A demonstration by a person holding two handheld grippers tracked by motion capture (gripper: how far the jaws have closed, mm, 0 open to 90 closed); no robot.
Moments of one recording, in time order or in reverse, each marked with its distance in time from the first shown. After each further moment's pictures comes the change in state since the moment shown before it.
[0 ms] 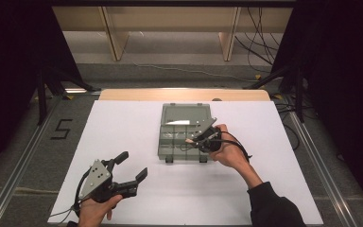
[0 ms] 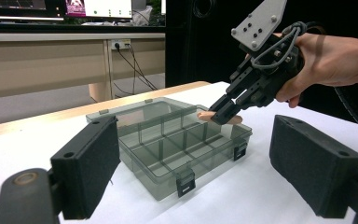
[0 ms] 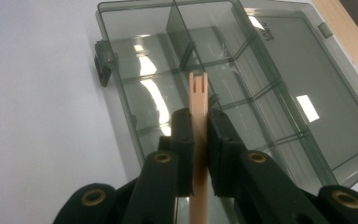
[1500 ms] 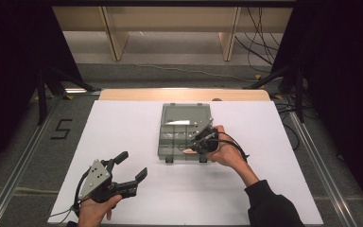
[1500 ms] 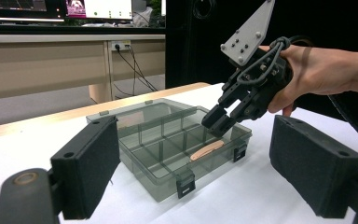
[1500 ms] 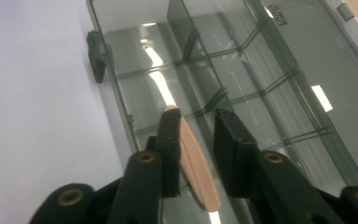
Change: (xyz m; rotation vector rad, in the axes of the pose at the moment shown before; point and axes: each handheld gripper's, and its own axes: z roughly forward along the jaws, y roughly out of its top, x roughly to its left) left arm 0.000 0.001 -0.001 -0.007 -0.001 0.000; right arm -0.003 -0.003 0.016 0.019 0.017 0.034
